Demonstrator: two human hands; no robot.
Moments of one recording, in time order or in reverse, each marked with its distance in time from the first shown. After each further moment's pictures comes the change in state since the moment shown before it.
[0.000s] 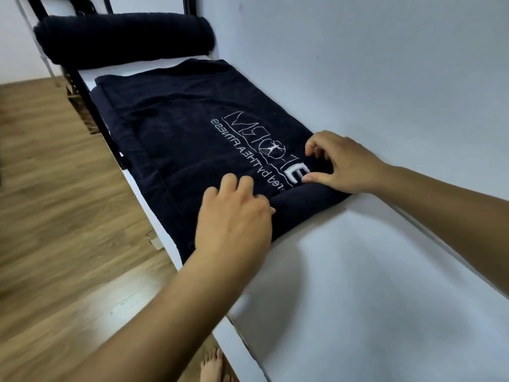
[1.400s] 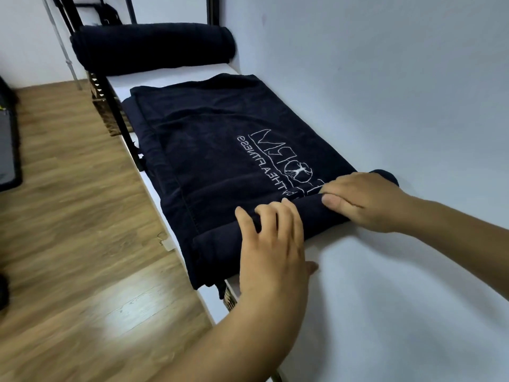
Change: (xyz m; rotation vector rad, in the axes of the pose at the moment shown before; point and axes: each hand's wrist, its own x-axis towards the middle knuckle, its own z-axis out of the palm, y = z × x) left_hand -0.034 0.030 0.006 0.221 -0.254 0.004; right_hand -0.028 -0.028 0.006 -0.200 -0.153 -0.206
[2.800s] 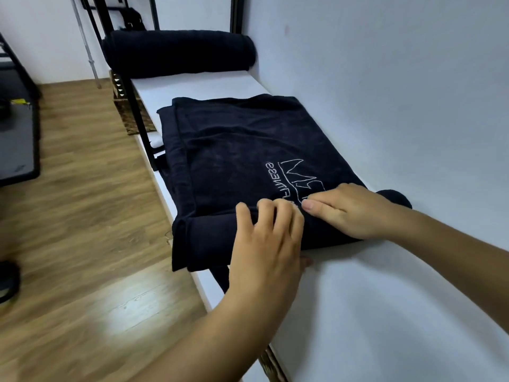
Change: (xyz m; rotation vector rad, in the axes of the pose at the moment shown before) left_hand 0.008 -0.037 0.015 -0.061 0.251 -0.012; right_hand 0.038 -0.039 -0.006 0.142 -0.067 0.057
